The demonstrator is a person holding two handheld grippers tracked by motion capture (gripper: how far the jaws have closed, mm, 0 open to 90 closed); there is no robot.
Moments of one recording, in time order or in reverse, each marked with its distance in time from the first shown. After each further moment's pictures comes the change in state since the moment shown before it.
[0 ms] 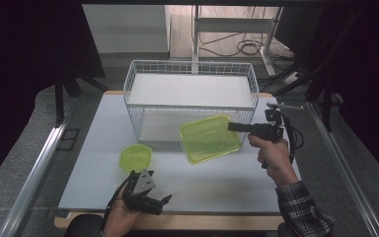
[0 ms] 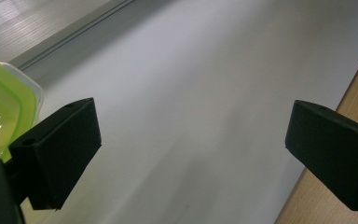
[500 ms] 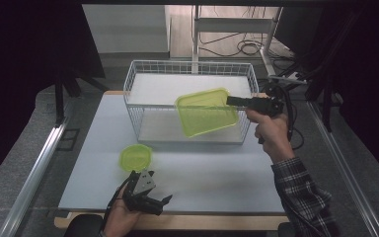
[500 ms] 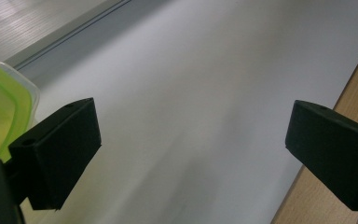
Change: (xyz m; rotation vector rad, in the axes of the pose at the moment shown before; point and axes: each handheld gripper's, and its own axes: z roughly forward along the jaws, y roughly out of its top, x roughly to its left) left arm -0.001 0.000 0.000 0.001 -0.007 -0.004; right arm 0.033 0.057 0.005 -0.079 -0.056 -0.055
